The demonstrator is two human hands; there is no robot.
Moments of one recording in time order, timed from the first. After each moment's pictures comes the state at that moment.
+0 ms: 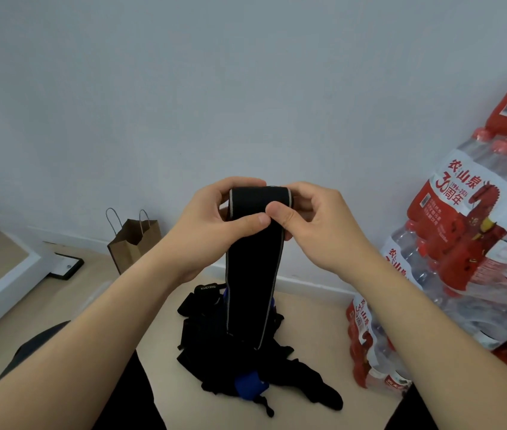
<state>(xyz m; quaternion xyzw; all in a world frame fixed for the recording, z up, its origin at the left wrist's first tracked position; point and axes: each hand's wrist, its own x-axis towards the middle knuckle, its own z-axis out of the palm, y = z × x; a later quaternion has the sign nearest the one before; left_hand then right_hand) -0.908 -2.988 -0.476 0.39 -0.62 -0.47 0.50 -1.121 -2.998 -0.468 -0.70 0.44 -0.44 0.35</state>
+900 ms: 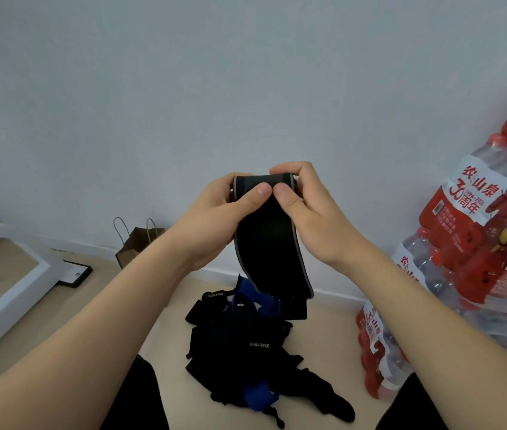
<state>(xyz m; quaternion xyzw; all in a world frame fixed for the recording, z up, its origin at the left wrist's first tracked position) -0.908 -3.015 -0.452 0.40 -0.58 -0.53 0.48 -1.100 -3.023 -0.454 -0.71 0.41 -0.44 0.36</state>
